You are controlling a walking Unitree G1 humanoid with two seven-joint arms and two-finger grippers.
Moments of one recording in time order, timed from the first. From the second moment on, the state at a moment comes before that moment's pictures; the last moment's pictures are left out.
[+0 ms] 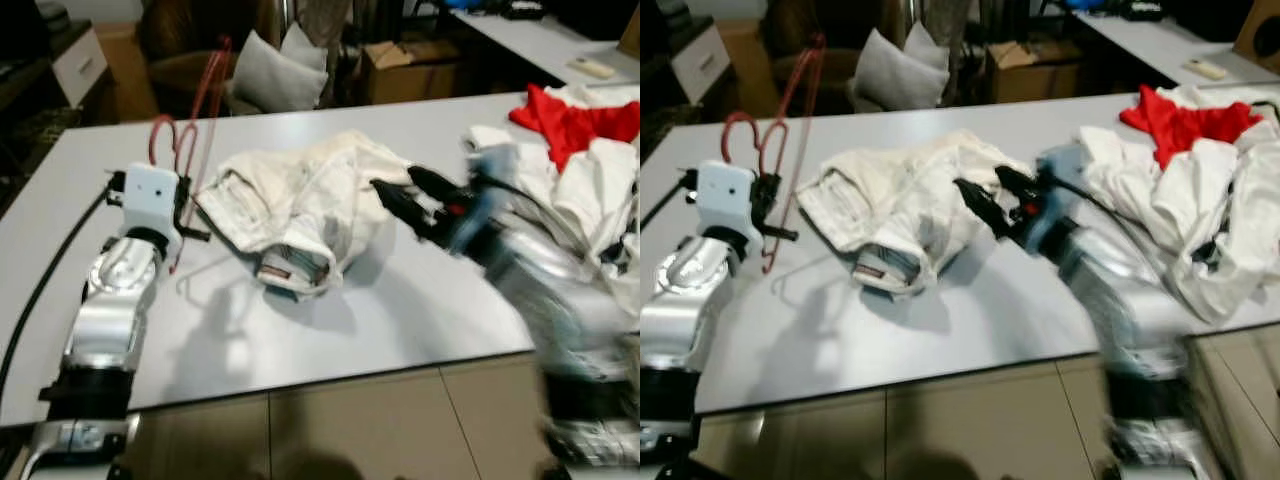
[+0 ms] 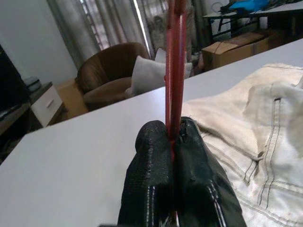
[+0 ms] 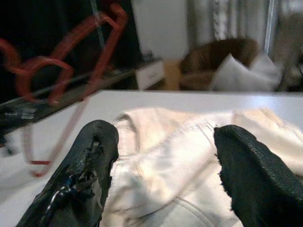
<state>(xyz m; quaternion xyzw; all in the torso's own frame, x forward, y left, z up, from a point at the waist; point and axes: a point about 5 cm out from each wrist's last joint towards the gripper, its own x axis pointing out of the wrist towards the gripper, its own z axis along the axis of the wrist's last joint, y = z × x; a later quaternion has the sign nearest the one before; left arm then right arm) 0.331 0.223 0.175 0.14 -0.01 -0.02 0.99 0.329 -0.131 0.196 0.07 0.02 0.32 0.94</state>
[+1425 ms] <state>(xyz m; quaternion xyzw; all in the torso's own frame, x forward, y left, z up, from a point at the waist) 0.320 0.173 0.219 0.26 0.04 -0.40 0.88 0.260 -0.173 0.275 -0.13 -0.11 0.50 0.85</state>
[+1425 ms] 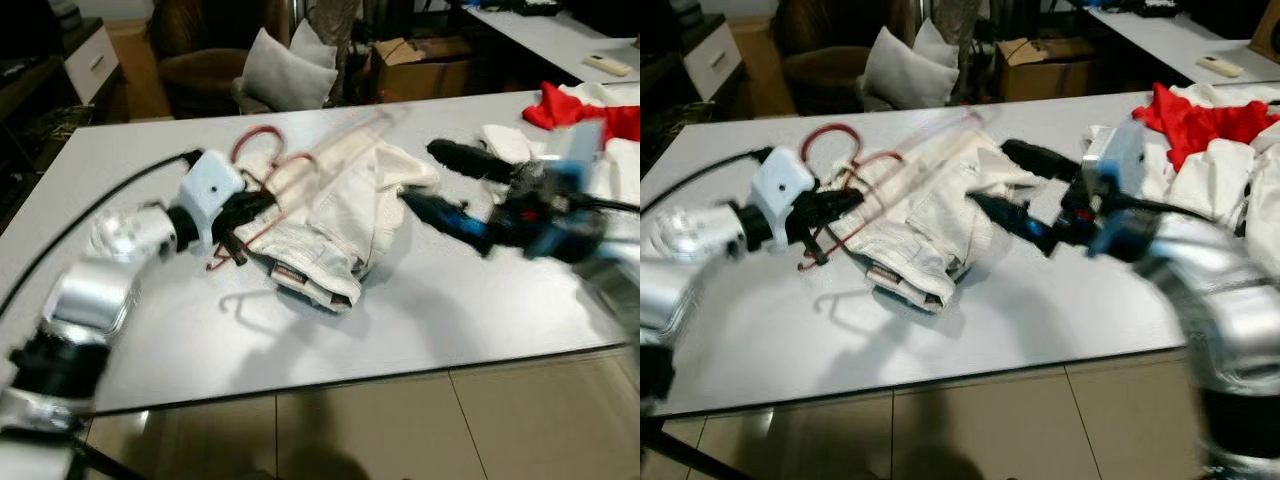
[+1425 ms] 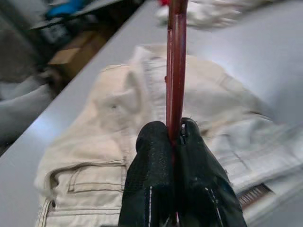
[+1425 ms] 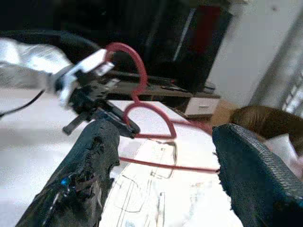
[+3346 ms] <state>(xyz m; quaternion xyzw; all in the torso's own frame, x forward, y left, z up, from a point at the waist) 0.307 0.121 0.254 0.48 0.08 -0.56 0.67 0.310 -0.123 0.222 -0.23 0.05 0.55 0.80</state>
